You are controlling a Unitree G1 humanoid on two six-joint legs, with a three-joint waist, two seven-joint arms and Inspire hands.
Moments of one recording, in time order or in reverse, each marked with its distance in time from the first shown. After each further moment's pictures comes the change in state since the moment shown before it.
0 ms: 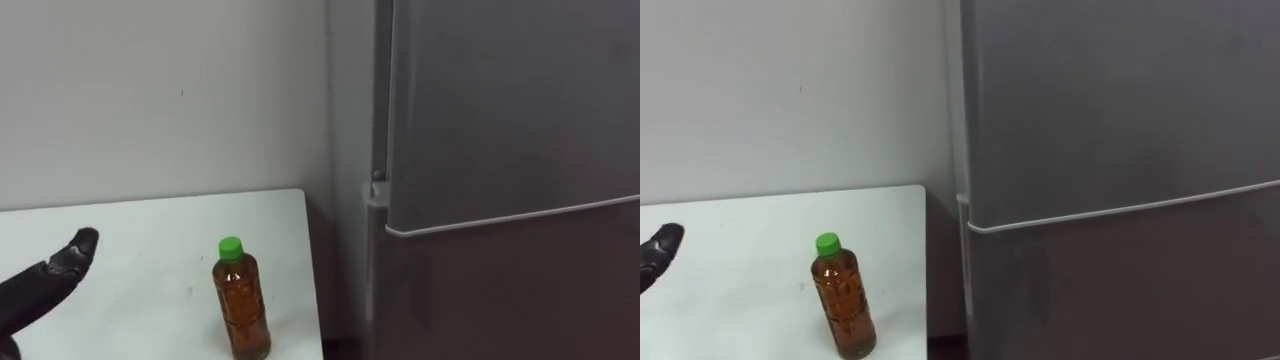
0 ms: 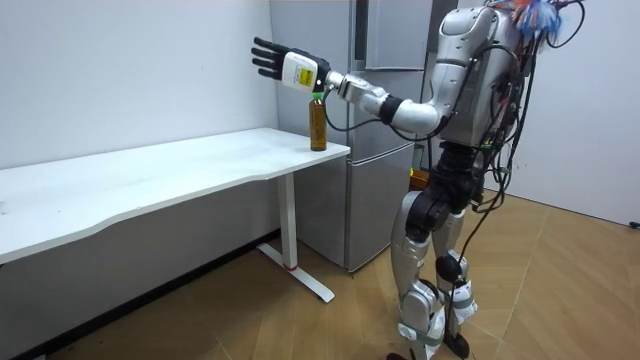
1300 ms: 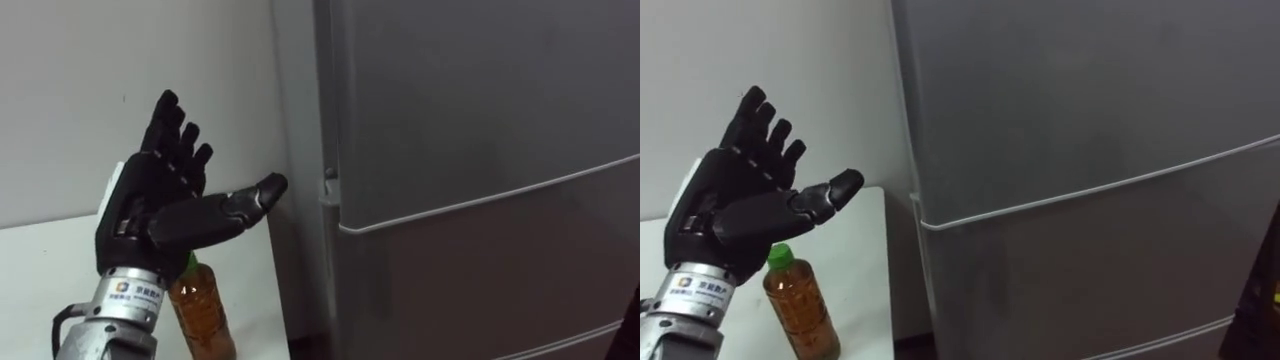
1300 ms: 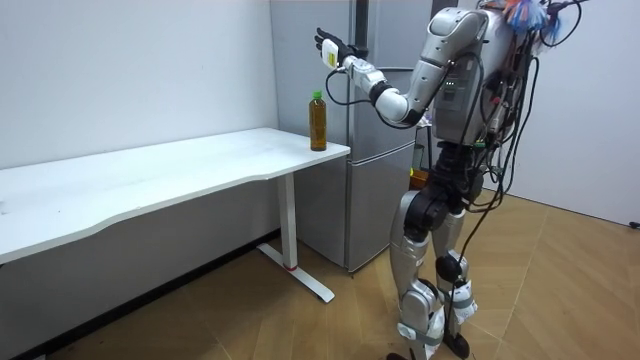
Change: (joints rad) left arm -0.231 -0.006 -0.229 -0.040 -0.157 0.185 -0.329; right arm -0.084 -0.004 0.060 0.032 0.013 0.077 0.031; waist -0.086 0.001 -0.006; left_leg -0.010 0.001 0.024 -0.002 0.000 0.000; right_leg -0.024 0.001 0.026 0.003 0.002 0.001
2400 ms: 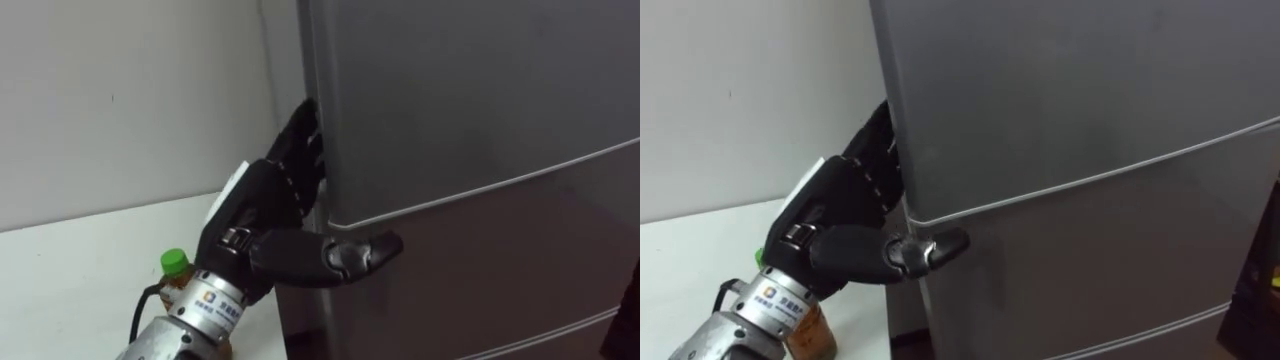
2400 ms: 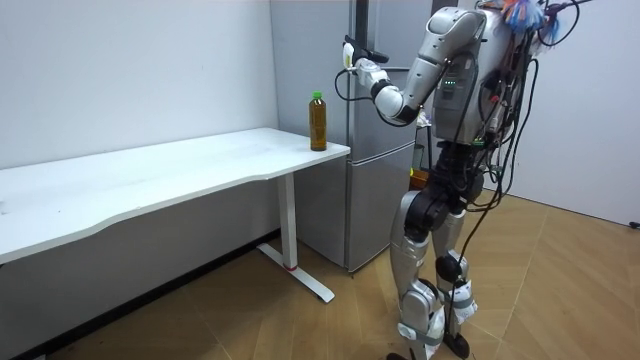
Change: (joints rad) left arm -0.030 0.039 -0.210 0.001 0.013 0.047 -0.236; right arm -0.037 -0.033 0.074 0.014 -0.001 -0.005 -0.008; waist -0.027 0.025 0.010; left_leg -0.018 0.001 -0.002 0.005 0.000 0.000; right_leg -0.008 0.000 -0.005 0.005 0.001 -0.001
